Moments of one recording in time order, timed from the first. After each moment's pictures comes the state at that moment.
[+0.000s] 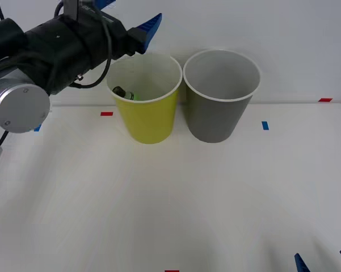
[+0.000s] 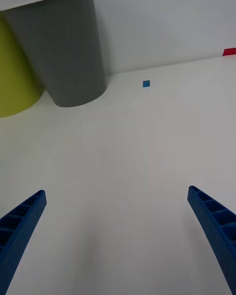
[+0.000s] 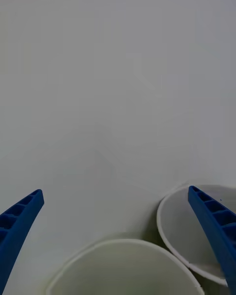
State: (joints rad) right arm 1.06 -0.55 0.15 -2.02 -0.12 -0.56 1.18; left arm -0.50 0.58 -0.12 -2.03 0.78 0.58 -1.71
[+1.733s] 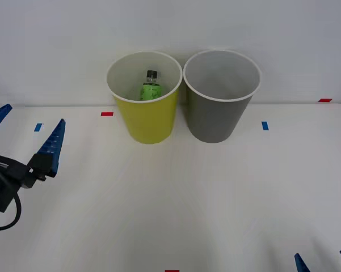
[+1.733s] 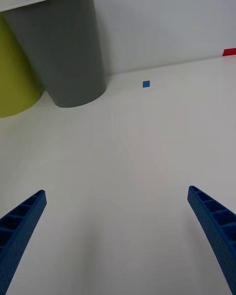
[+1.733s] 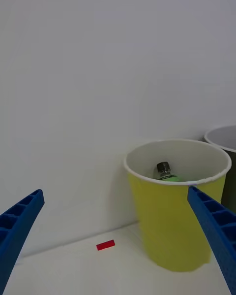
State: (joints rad) right arm 1.06 -0.55 0.15 -2.02 -0.12 -0.56 1.18; left arm 0.59 0.69 0.03 -2.40 0.77 -0.11 -1.83
